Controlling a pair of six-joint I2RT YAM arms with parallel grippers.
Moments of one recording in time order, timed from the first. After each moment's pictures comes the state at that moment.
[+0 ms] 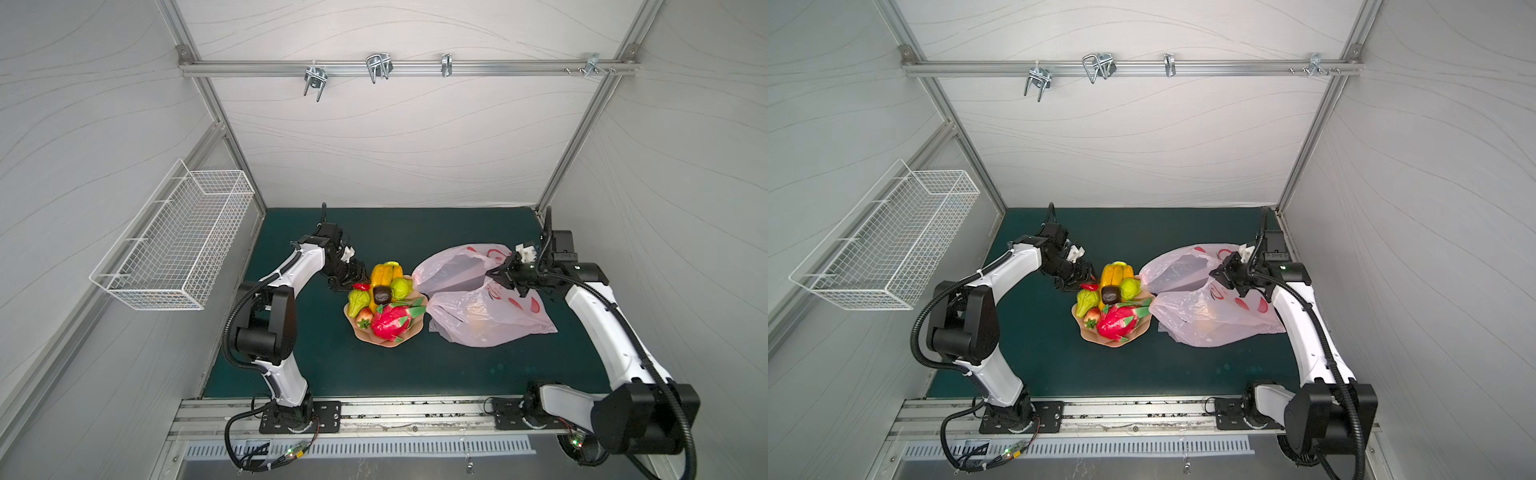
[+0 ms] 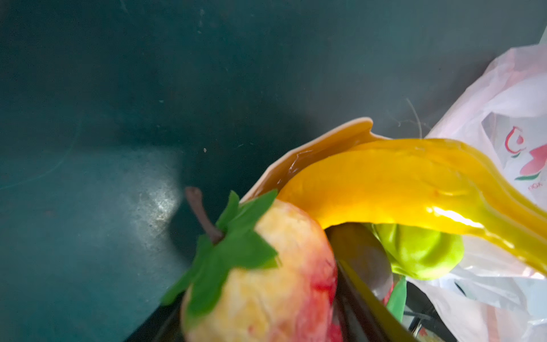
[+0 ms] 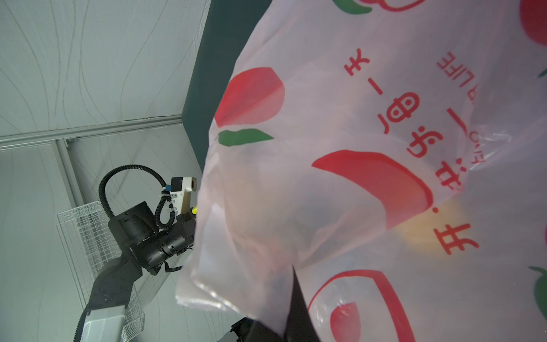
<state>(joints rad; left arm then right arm) -0.16 1.74 1.28 -0.90 0.49 -0.32 0.05 1.19 1.08 -0.83 -0.65 0.82</state>
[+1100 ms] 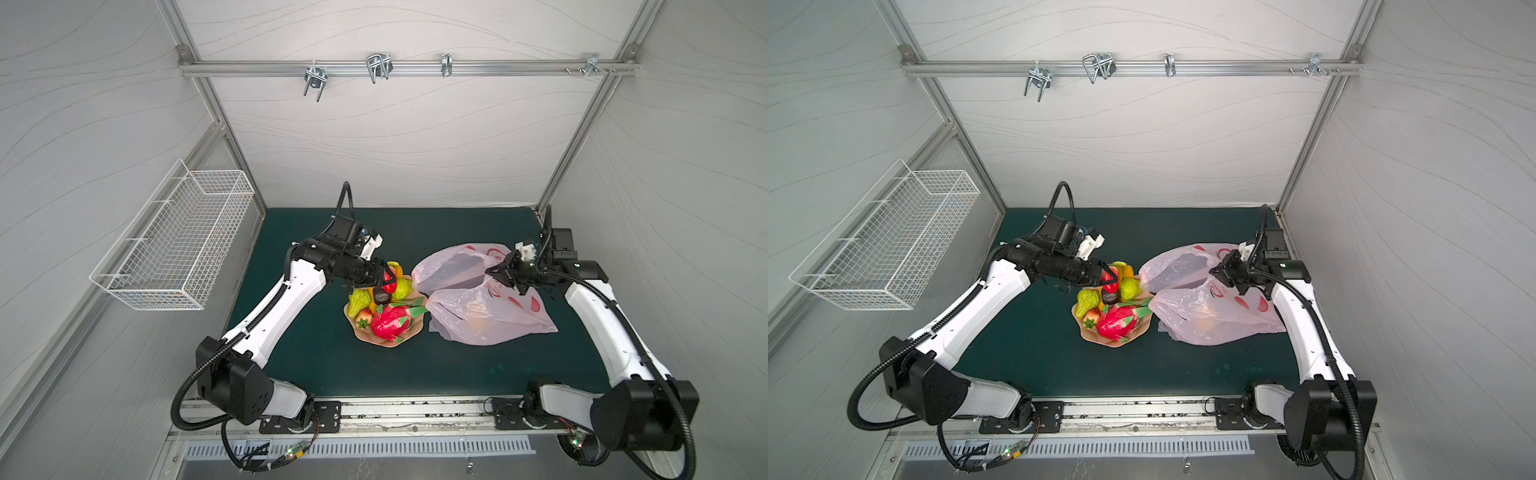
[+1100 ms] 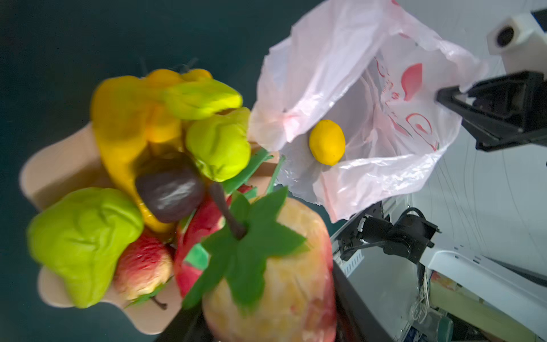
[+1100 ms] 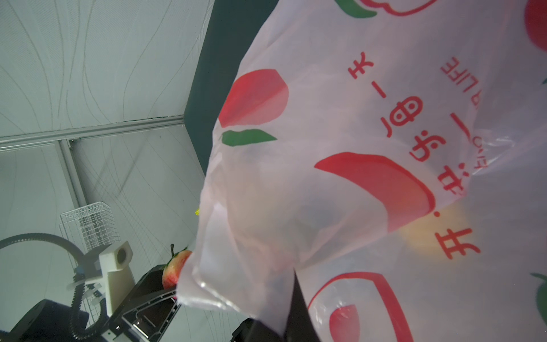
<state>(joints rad) -0.47 1.42 1.36 -0.97 0.49 -0.37 0.05 1.21 1.10 -0.82 -0.65 0.82</state>
